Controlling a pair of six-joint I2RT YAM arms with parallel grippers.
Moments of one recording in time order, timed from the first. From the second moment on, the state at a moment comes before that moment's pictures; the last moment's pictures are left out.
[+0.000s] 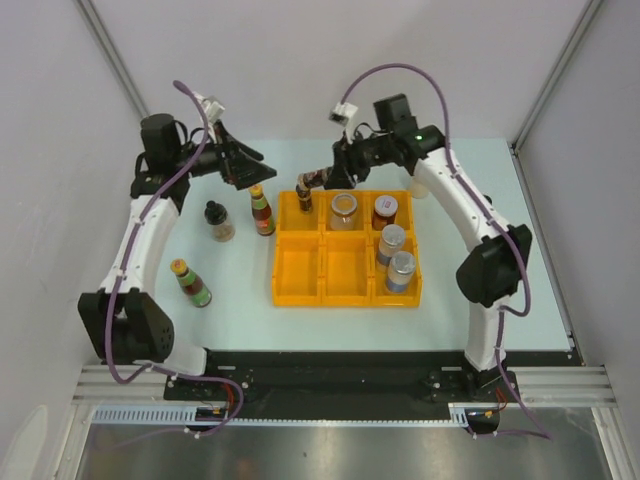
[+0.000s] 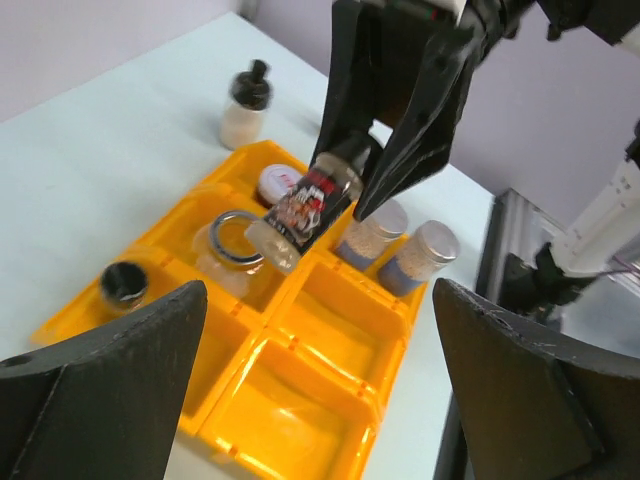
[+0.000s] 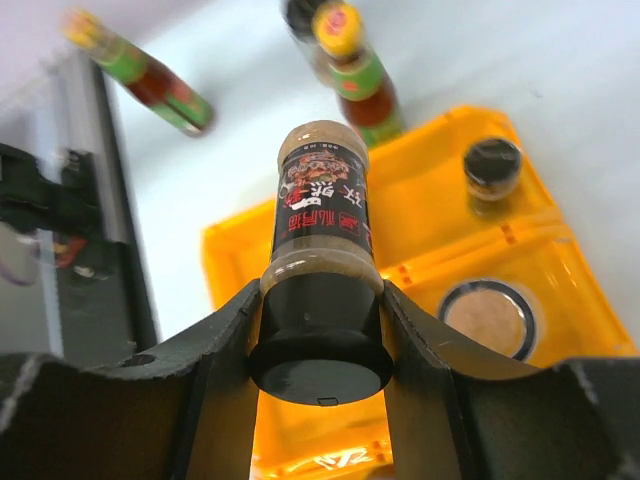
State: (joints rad) left arm -0.02 1.50 1.44 -0.18 1.17 -0.18; right arm 0.44 1.93 2.04 -0.75 -0.84 -0.19
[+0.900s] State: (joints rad) left arm 0.30 1.31 1.19 -0.48 1.00 0.09; right arm 0.72 2.29 2.28 -0.98 -0.02 -0.43
